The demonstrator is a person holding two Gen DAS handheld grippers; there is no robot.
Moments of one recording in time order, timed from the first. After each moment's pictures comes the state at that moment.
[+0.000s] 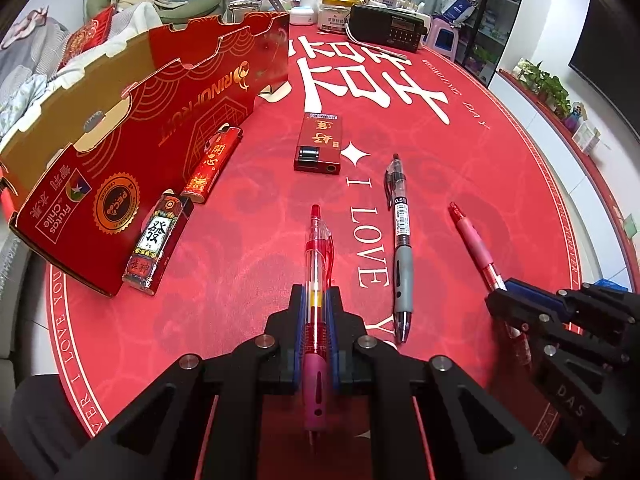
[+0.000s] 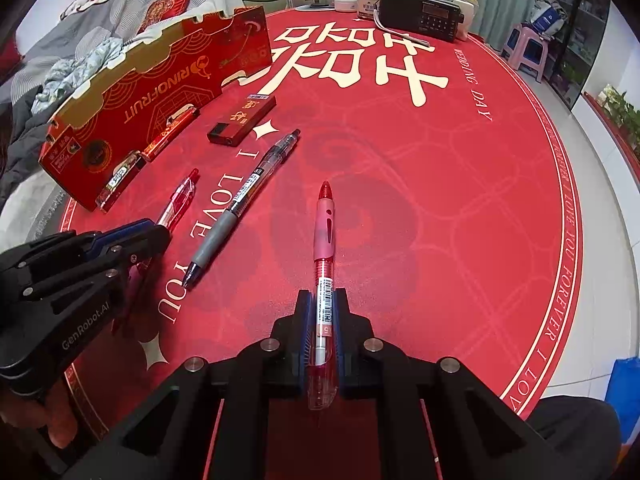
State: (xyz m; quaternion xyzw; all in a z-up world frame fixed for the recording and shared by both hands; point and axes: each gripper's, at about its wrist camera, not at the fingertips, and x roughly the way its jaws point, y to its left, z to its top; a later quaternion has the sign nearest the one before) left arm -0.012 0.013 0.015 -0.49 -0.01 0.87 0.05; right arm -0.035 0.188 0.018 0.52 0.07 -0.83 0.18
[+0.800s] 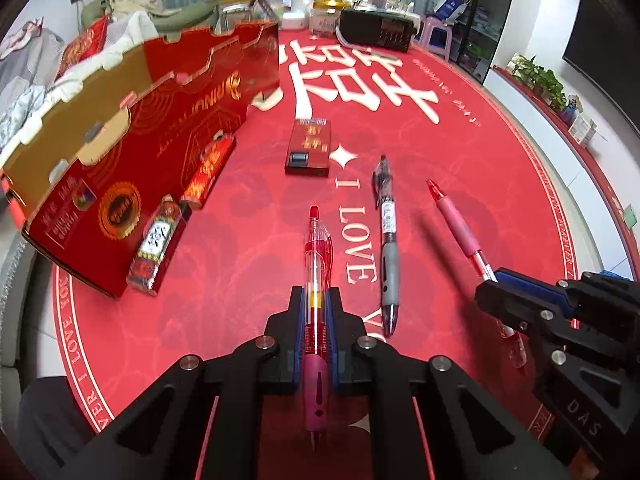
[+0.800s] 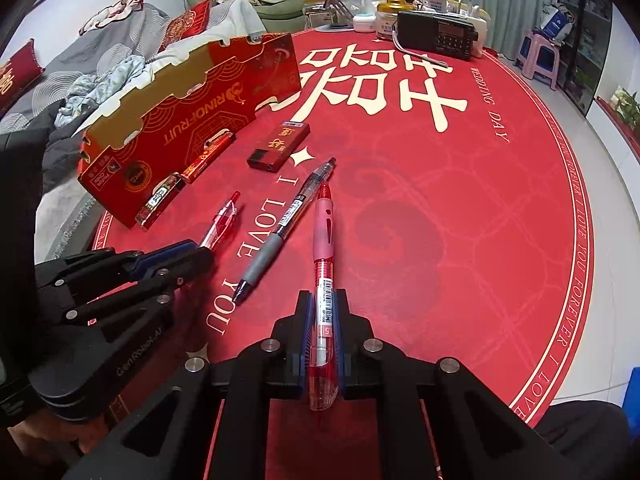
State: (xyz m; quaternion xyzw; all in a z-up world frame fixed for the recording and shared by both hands) left arm -0.007 0.018 0.018 -0.50 0.00 0.87 0.05; right arm -0.025 0.174 0.034 0.50 0.06 -0.84 0.22
